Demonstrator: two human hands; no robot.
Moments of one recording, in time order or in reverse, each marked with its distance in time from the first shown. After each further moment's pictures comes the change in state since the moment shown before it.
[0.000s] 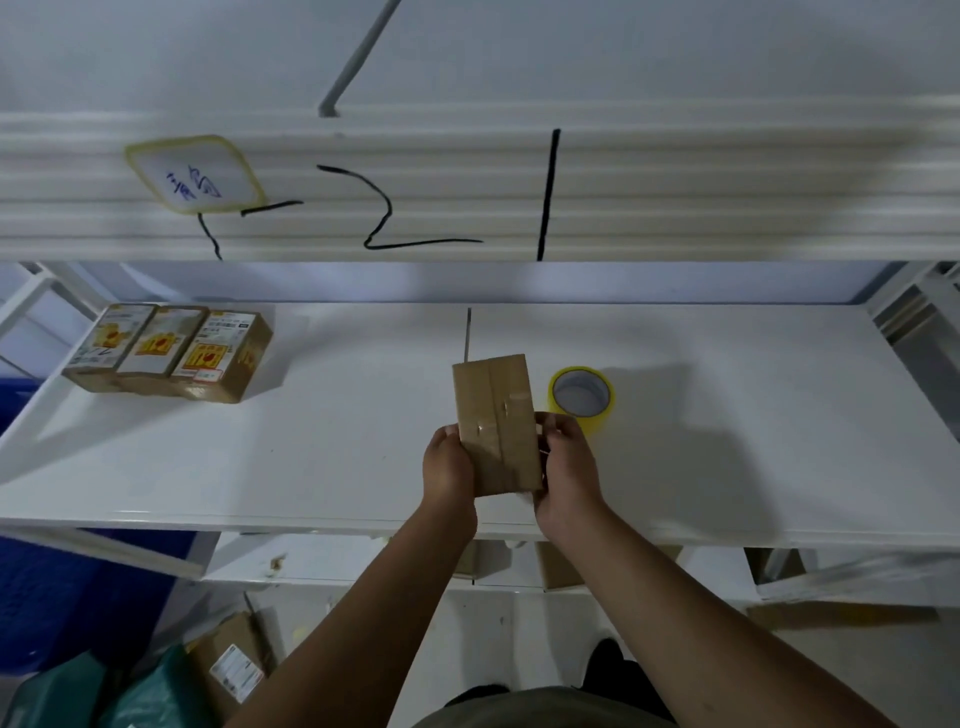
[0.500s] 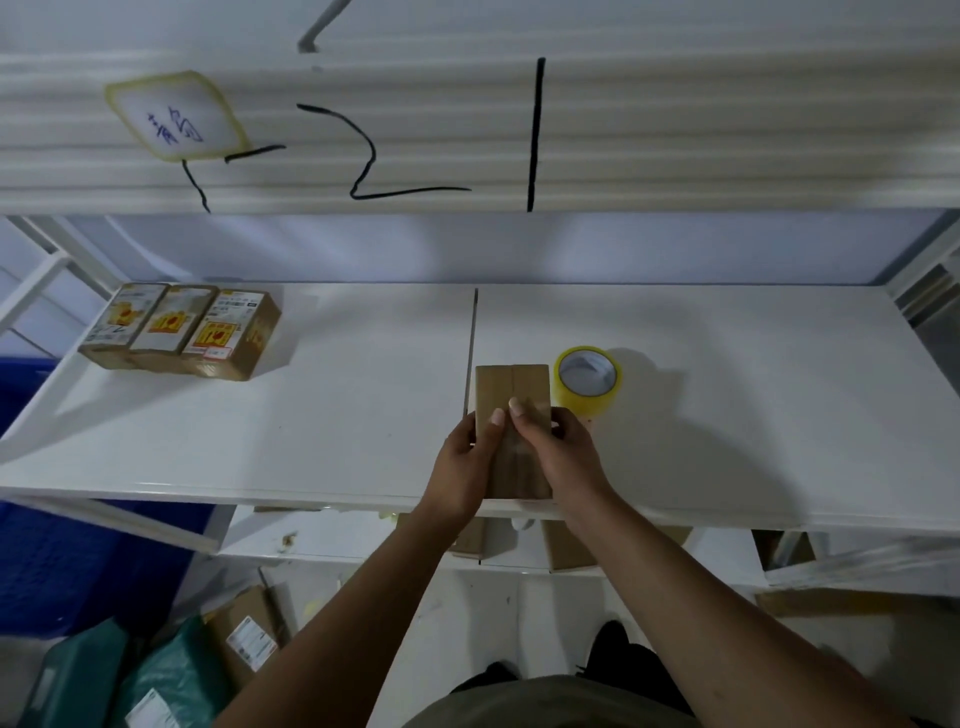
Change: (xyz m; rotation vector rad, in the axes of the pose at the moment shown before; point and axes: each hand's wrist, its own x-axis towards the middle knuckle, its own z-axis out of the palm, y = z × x) left_hand -0.004 -0.028 -0.027 0.318 -0.300 0.296; right_hand 0.006 0.016 -0.025 -0.512 -0.084 -0.180
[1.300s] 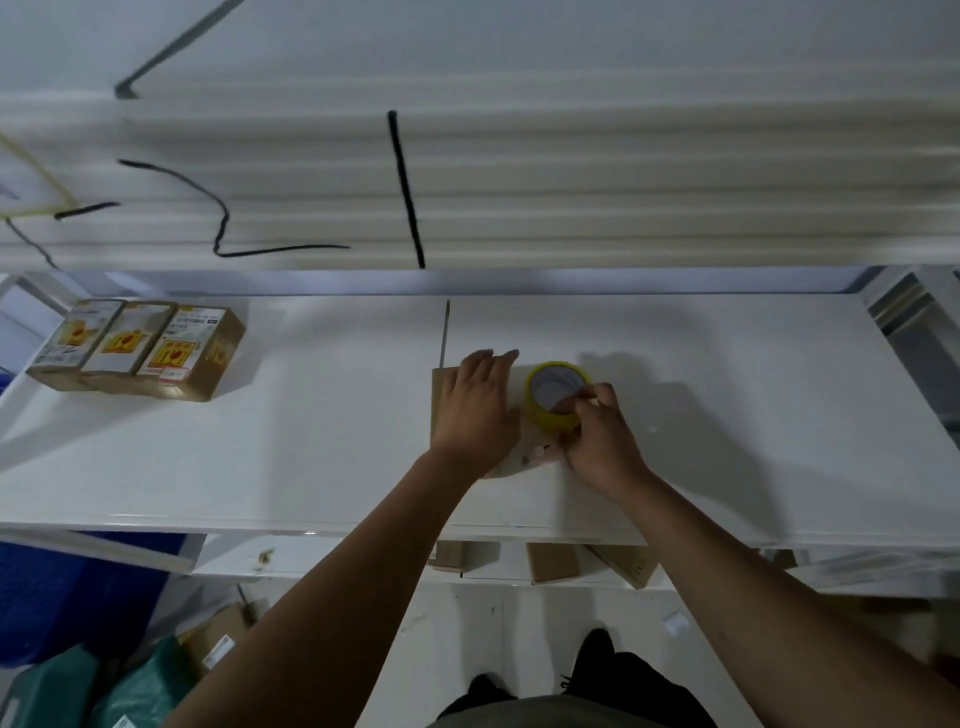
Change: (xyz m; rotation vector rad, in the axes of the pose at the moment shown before) left_hand 0.094 0.036 0.048 1.086 0.046 0.527; right_hand 0.082 0.002 -0.092 -0.843 -0.010 -0.411
